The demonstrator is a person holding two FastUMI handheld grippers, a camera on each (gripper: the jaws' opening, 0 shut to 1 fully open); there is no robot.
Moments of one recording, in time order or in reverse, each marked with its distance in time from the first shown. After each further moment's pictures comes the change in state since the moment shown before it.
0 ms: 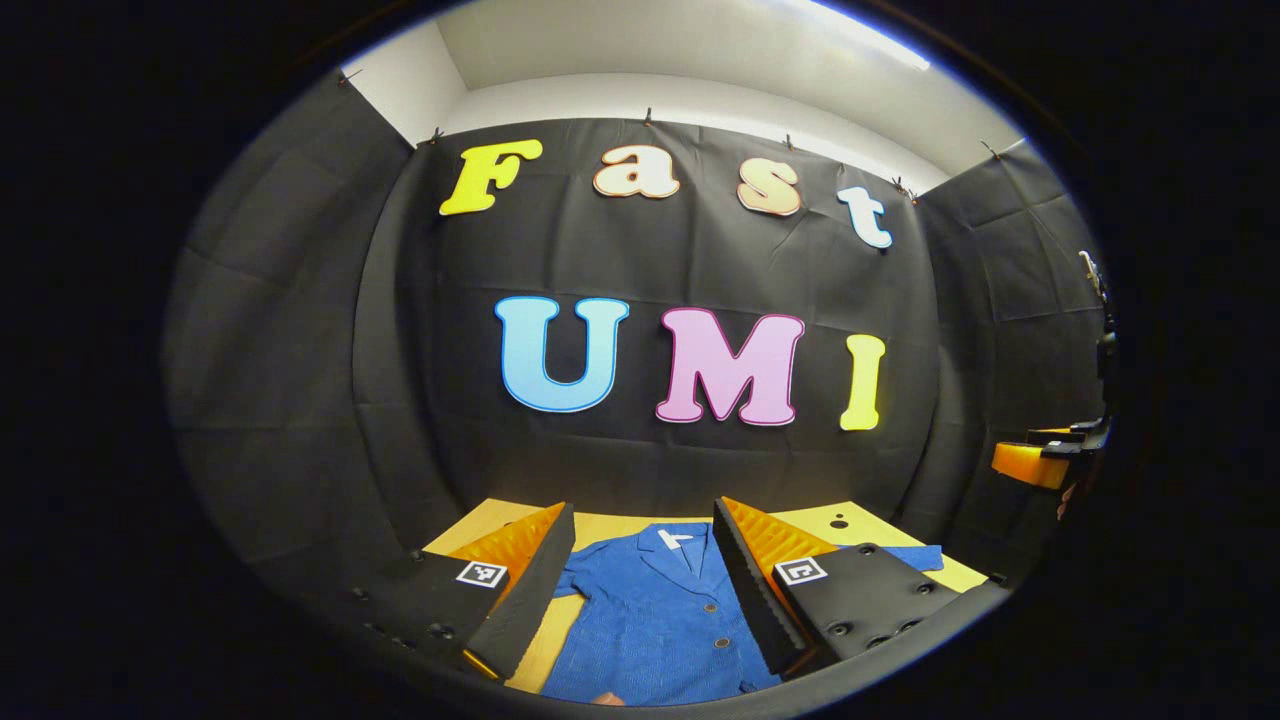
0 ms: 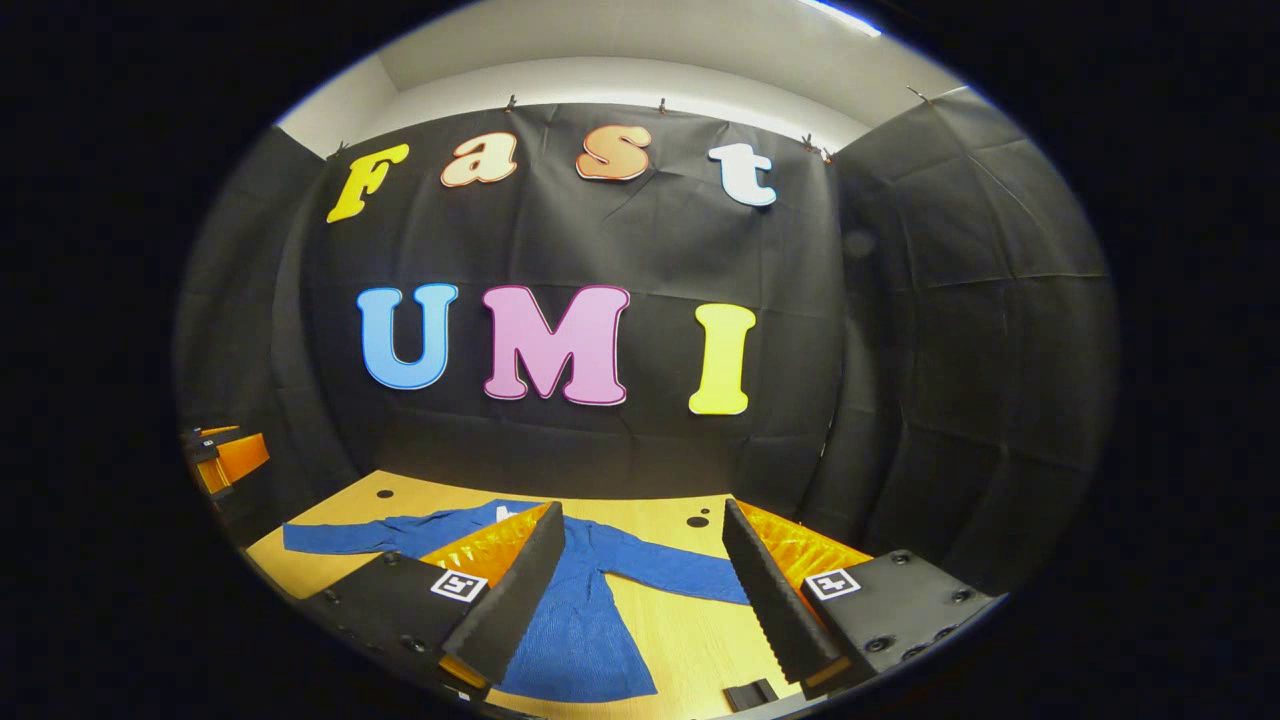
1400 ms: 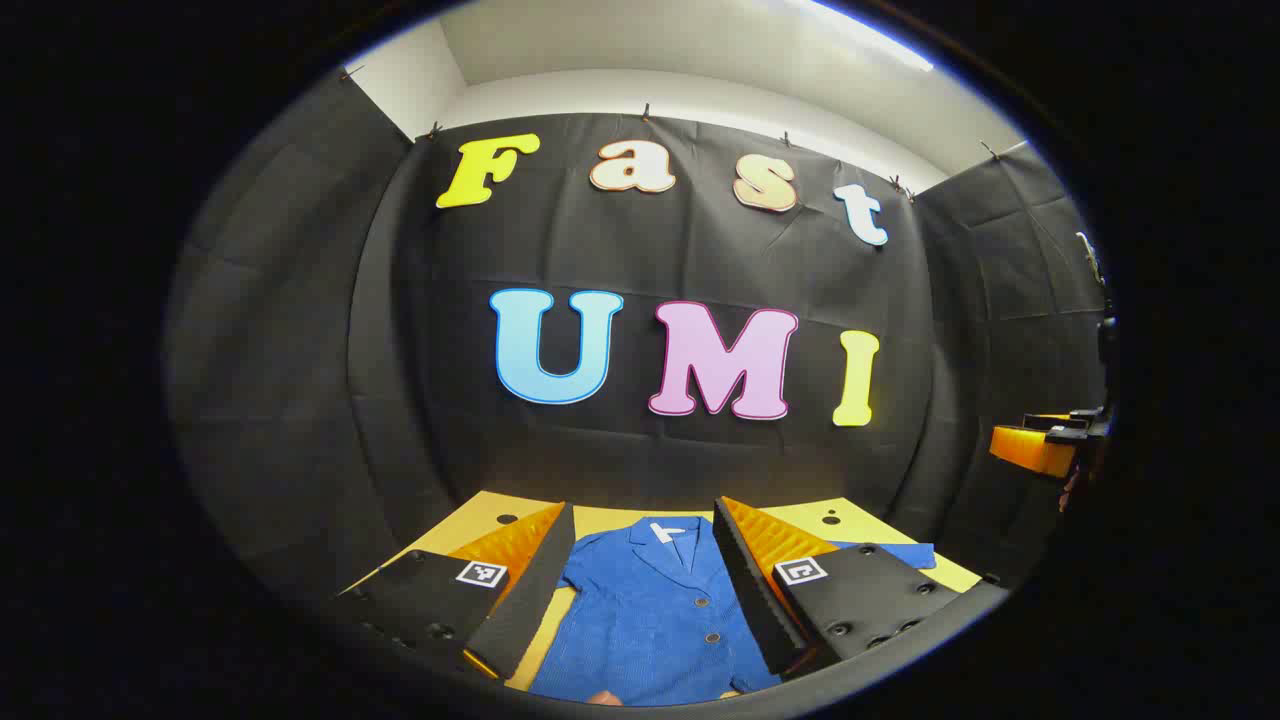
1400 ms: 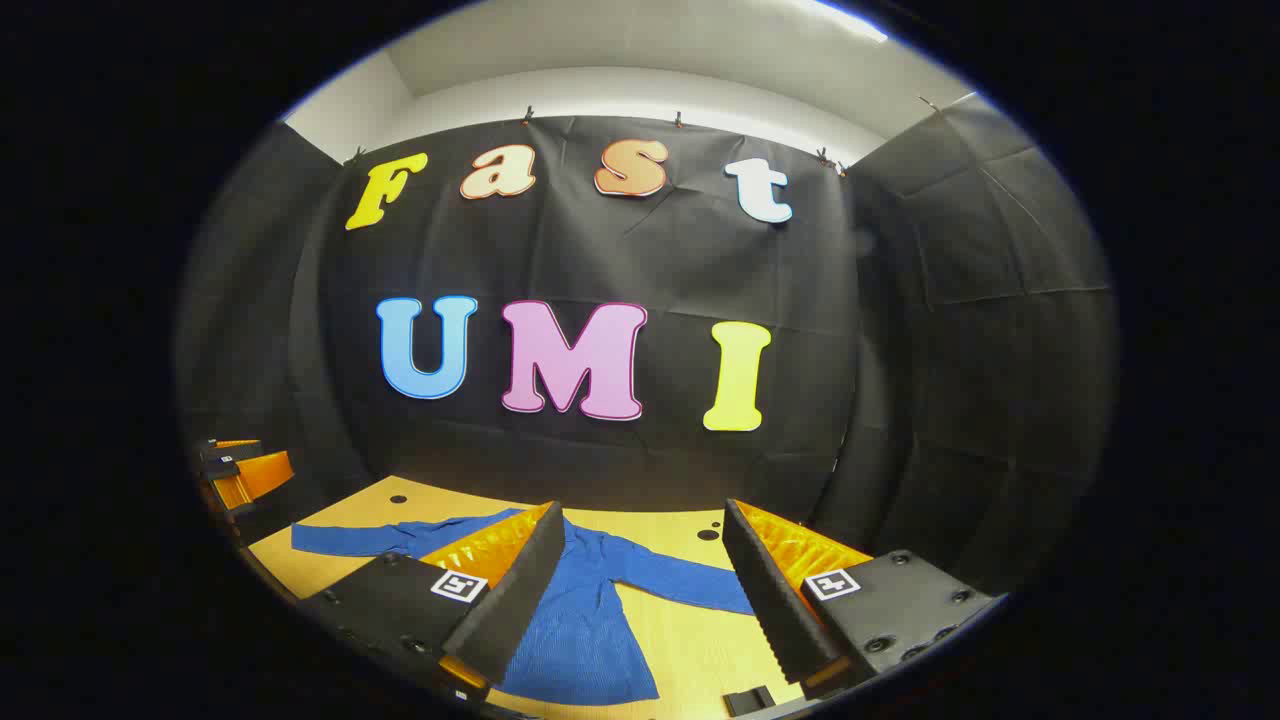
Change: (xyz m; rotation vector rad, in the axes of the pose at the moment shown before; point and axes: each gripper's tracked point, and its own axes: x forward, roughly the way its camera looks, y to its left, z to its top) left arm -0.004 -0.016 -0.005 -0.017 0.010 -0.021; right arm -0.008 0.011 0.013 -0.017 -0.031 0.050
